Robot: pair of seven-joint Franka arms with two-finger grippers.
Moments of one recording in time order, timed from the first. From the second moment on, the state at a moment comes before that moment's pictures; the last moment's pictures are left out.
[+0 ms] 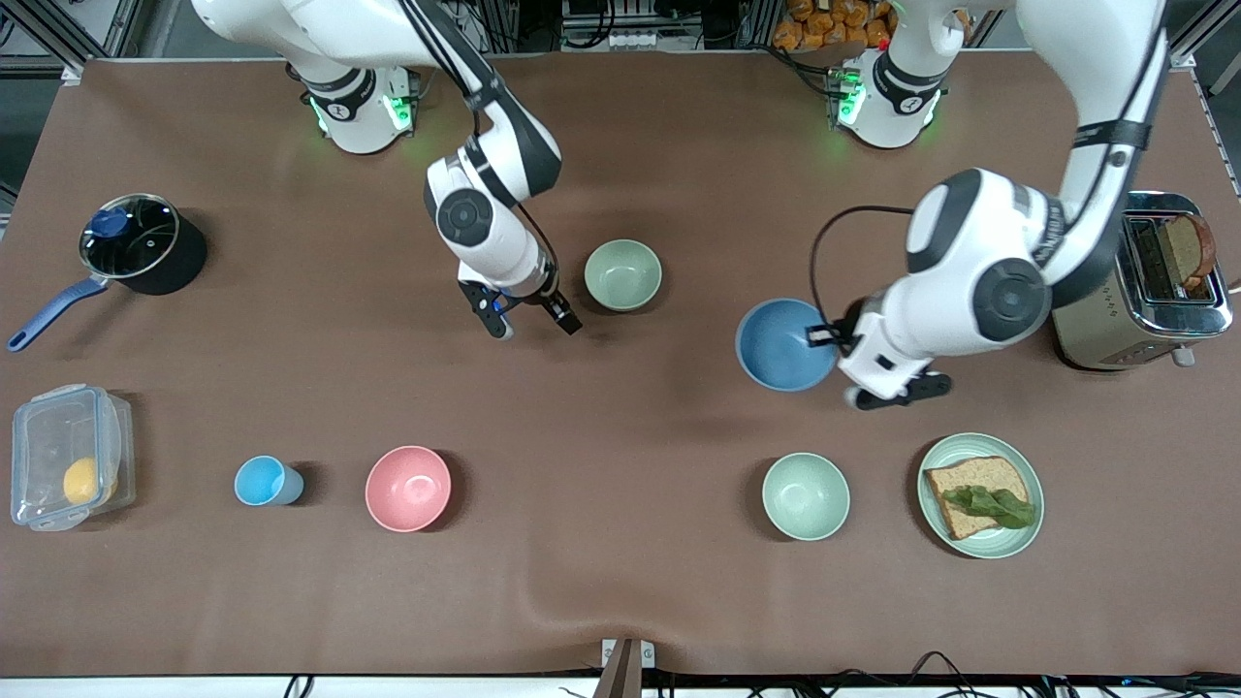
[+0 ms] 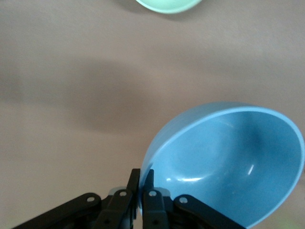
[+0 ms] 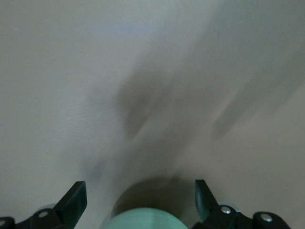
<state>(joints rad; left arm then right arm) -0.04 0.37 -0.38 -1.68 -0.11 1.84 -0.54 0.67 0.45 0.04 -2.05 0.41 2.52 1.39</state>
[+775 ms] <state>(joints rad) -0.09 0.38 -0.54 -1.83 -0.12 1.98 -0.69 0.70 0.55 0.07 -2.02 0.67 2.54 1.32</state>
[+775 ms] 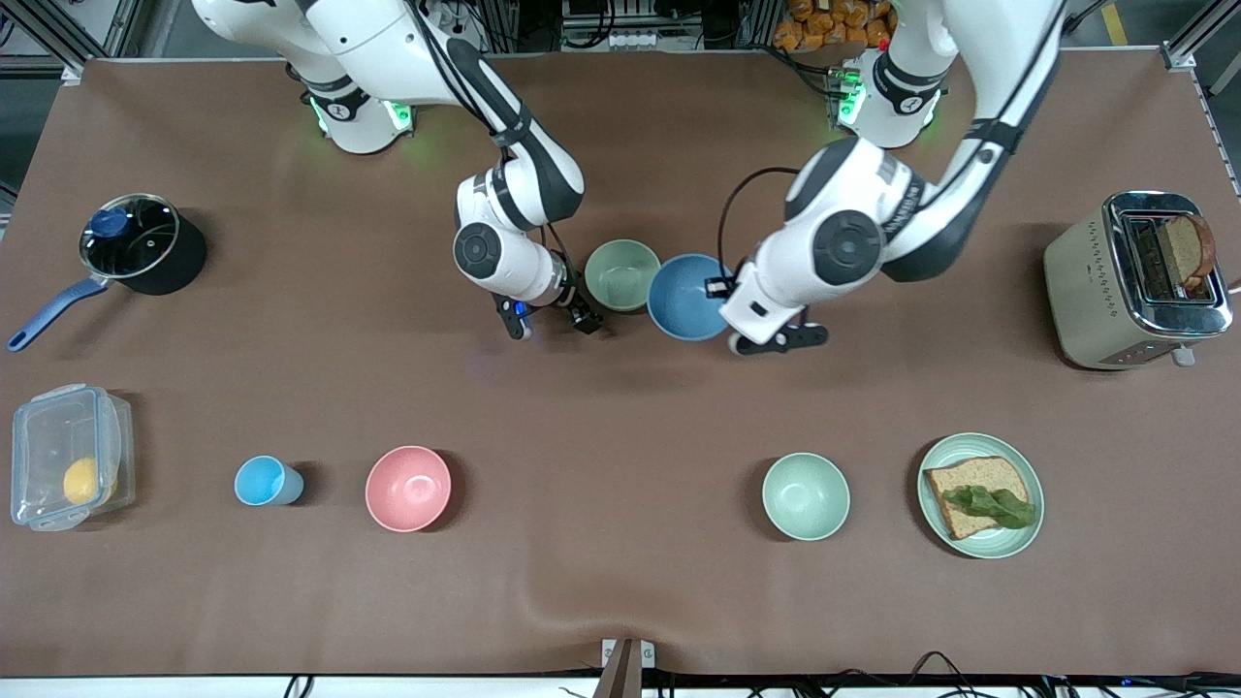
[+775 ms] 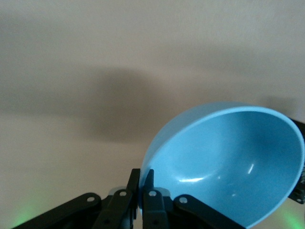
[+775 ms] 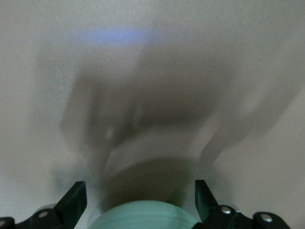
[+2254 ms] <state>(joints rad) -0.29 0.51 -0.55 -1.92 -0.12 2.25 -0.83 0.70 0.55 0.06 -2.02 0.68 2.53 1.28</state>
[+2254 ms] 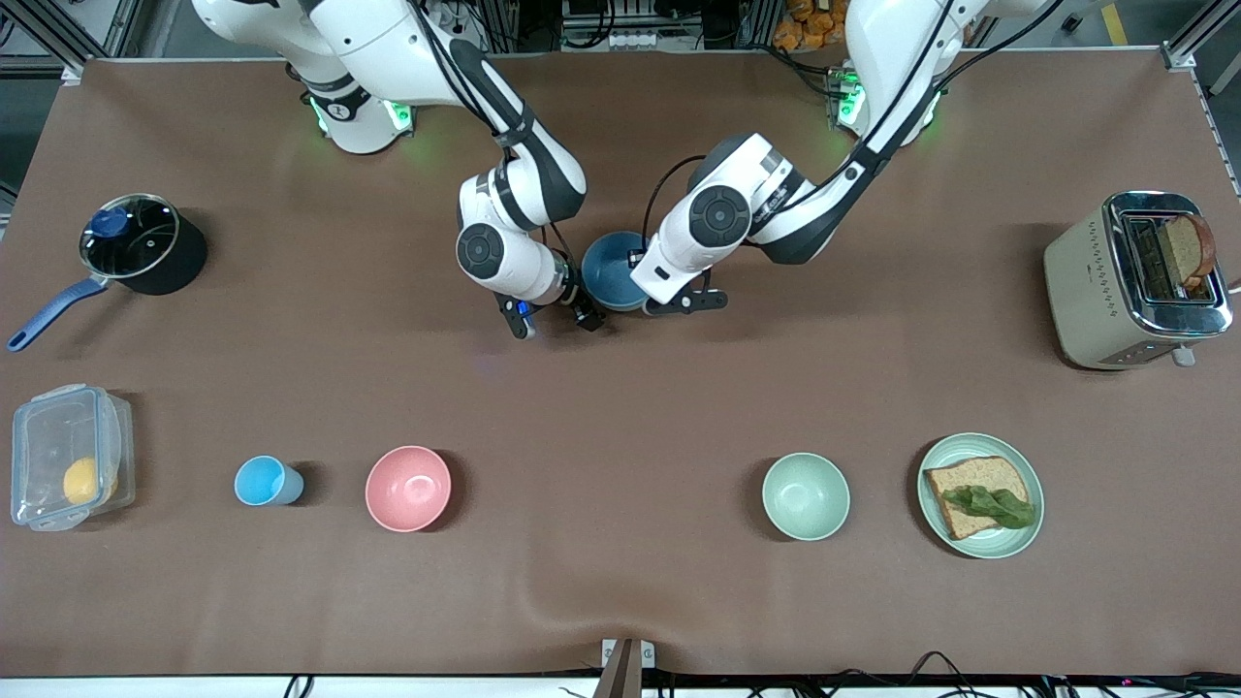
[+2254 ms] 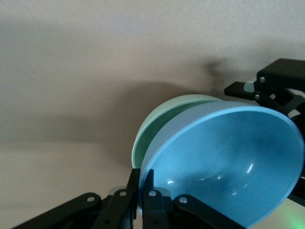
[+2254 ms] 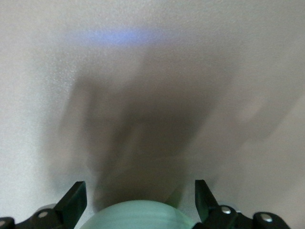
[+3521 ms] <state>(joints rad) -0.18 0.42 -0.54 -1.78 -0.11 2.05 -0.90 0.68 0.55 0.05 -2.01 0.68 2.47 1.23</state>
